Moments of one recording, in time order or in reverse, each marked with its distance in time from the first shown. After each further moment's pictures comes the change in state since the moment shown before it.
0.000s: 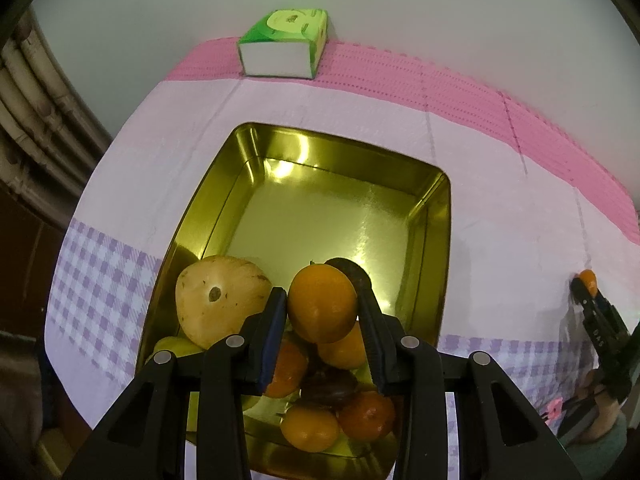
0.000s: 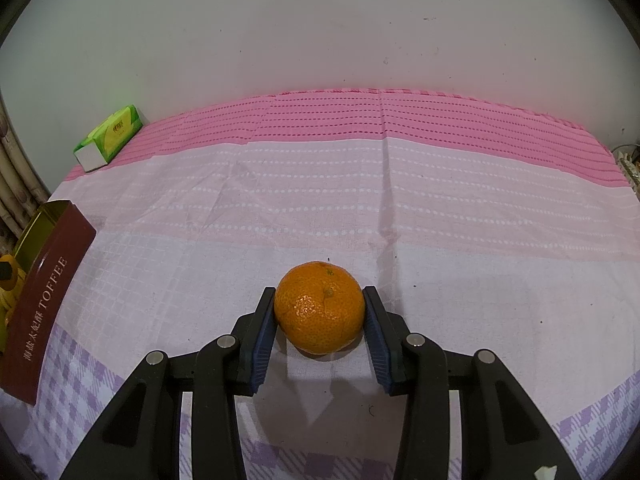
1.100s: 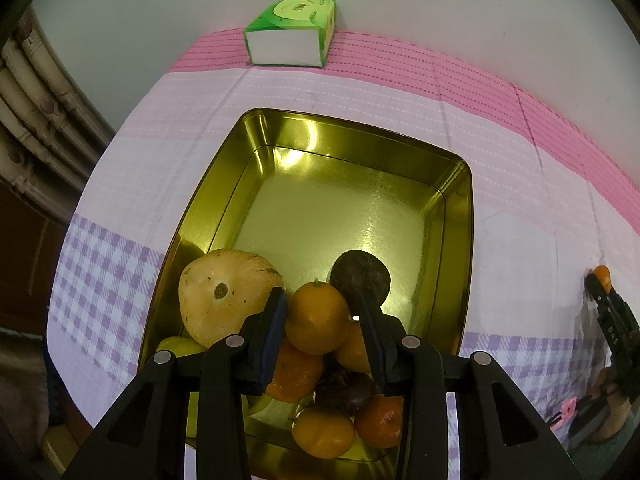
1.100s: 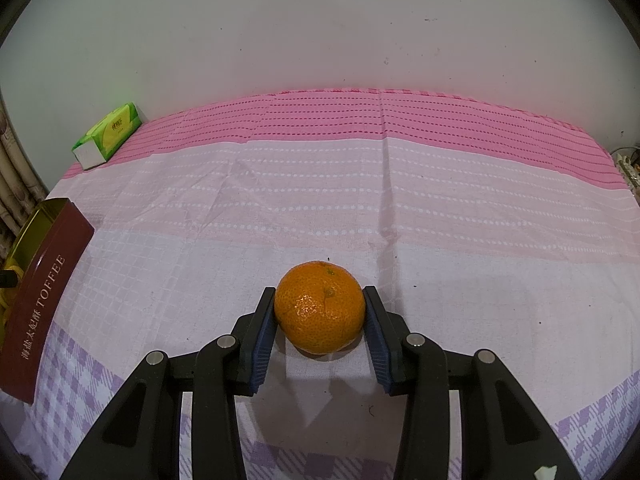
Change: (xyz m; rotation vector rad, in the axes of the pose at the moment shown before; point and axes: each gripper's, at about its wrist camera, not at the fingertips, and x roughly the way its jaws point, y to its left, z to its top) left arm 0.014 0.007 -0.002 0.002 0.015 0.023; right arm 0.001 -0.001 0.000 -0.006 0.002 -0.005
